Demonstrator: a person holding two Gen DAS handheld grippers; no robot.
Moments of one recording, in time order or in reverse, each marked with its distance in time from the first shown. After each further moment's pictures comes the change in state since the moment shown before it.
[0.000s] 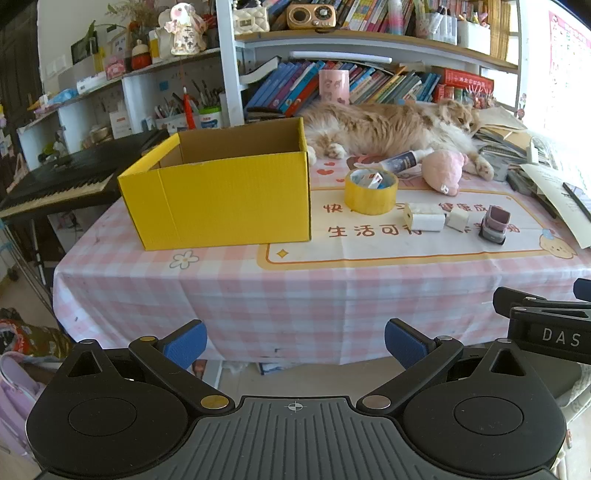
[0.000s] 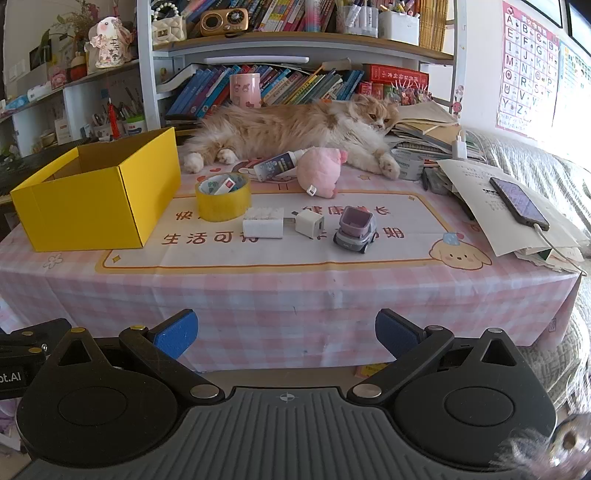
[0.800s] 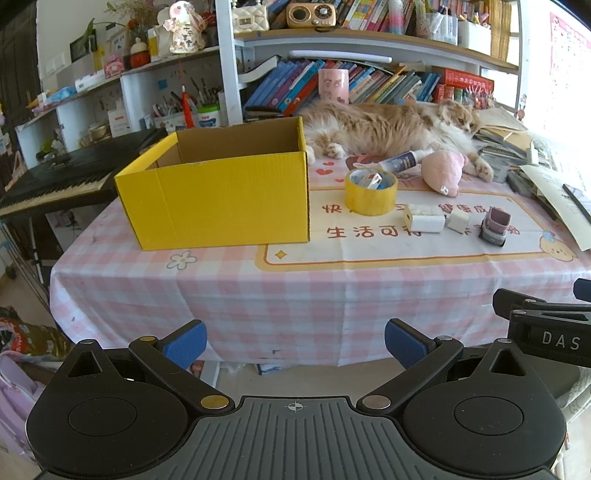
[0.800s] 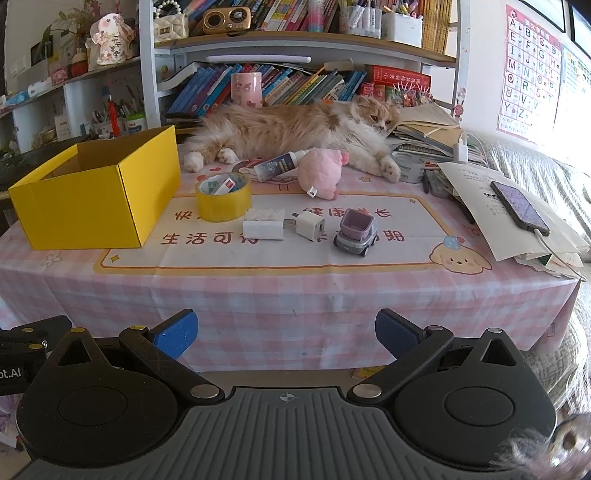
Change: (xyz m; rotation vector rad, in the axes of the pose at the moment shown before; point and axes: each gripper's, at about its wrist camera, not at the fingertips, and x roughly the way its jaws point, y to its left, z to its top) left arm 0.003 0.001 0.005 0.000 0.005 -0.003; right arm 0.001 0.002 0.002 -0.003 0.002 -0.002
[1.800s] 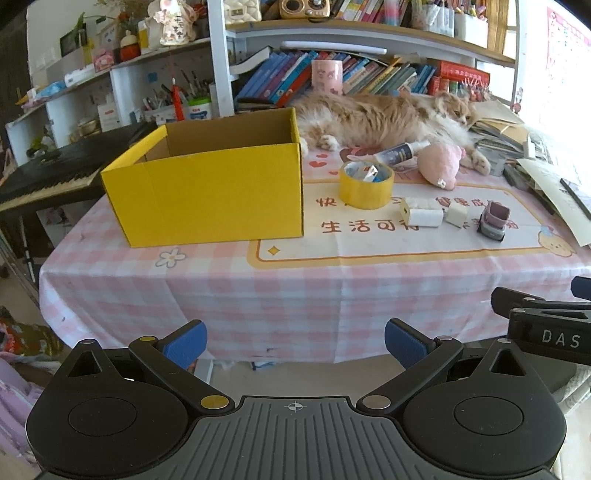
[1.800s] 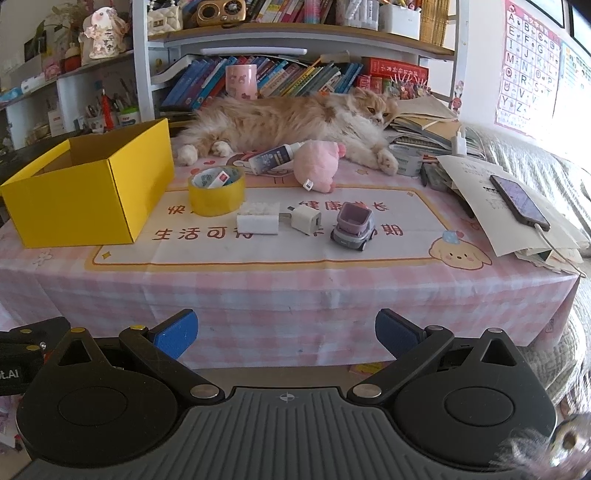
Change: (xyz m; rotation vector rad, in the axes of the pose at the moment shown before) left arm 0.014 0.001 0.004 0.005 0.028 -0.034; right arm 0.010 -0.003 0.003 -0.001 0.022 -0.008
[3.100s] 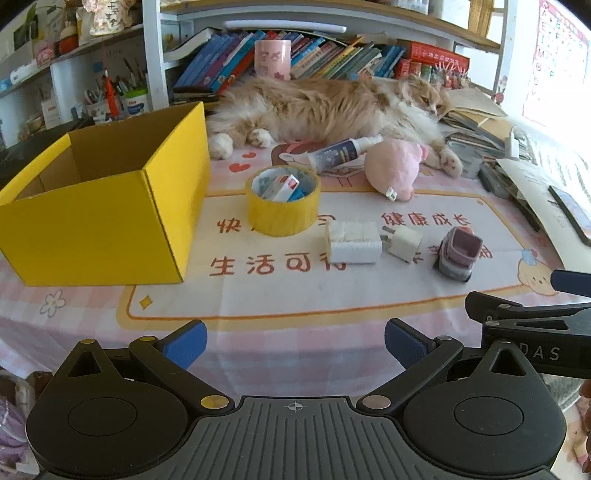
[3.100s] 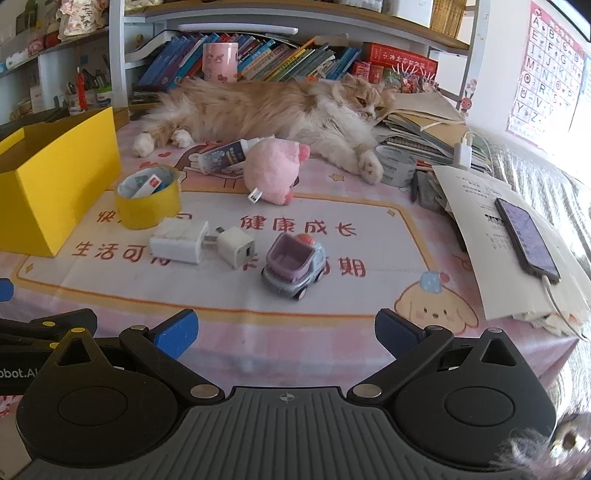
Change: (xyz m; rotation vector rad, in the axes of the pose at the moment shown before) left arm 0.082 -0.091 0.063 -0.004 0.062 -0.084; right arm 0.079 -0.071 0.060 -0.092 0.072 -0.018
